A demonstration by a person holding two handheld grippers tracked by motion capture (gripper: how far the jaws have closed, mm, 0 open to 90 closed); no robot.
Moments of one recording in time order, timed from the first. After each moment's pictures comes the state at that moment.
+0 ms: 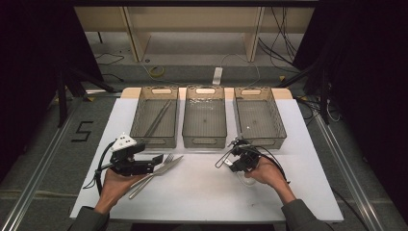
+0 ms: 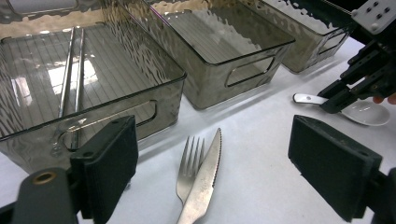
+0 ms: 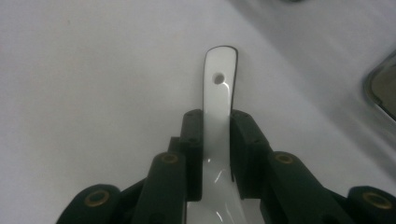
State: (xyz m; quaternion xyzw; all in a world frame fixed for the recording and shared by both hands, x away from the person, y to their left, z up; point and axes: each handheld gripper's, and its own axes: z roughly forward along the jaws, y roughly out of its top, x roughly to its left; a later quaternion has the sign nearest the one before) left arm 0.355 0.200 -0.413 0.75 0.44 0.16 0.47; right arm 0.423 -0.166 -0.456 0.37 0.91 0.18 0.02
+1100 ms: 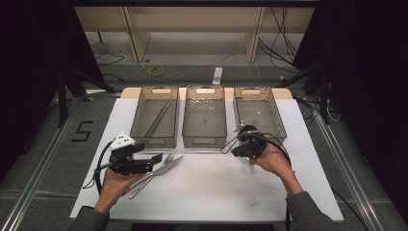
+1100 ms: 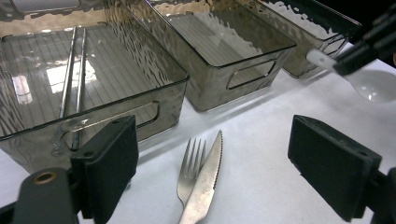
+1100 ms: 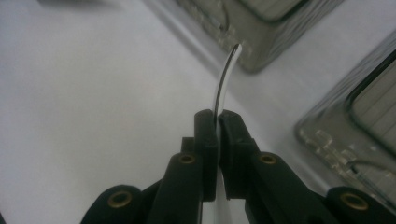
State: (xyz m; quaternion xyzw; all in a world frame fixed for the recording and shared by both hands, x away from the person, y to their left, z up) left arm 0.357 0.204 -0.413 0.74 0.45 0.16 0.48; right arm 0.435 -0.176 -0.403 0.35 0.90 0.25 0.05
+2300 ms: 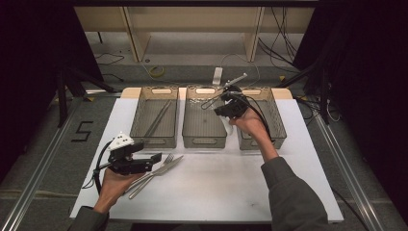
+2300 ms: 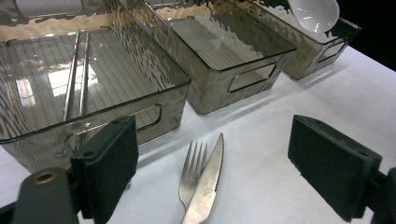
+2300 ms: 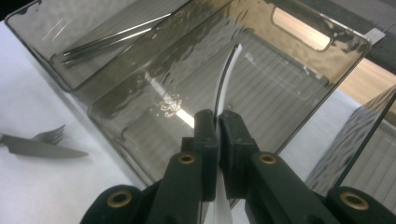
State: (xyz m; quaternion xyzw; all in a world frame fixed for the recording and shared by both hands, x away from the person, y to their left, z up) left arm 0.356 0.205 -0.412 0.74 0.44 0.16 0.48; right arm 0.516 -0.126 -0.347 0.36 0.86 0.33 0.13
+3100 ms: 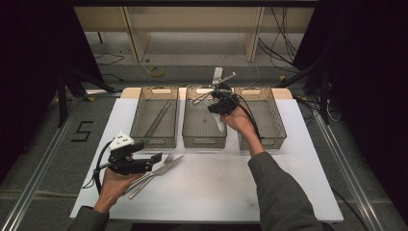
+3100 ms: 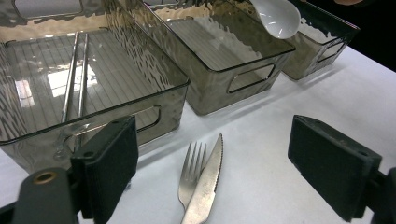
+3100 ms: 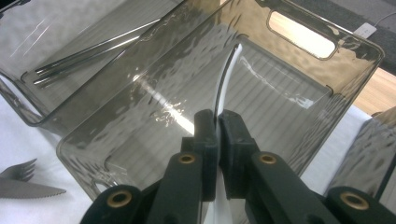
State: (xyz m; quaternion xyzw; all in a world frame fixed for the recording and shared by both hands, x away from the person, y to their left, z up) left arm 0.356 0.205 -0.412 0.74 0.44 0.16 0.48; right arm 0.540 -0.101 -0.364 0.39 0.85 0.32 0.14
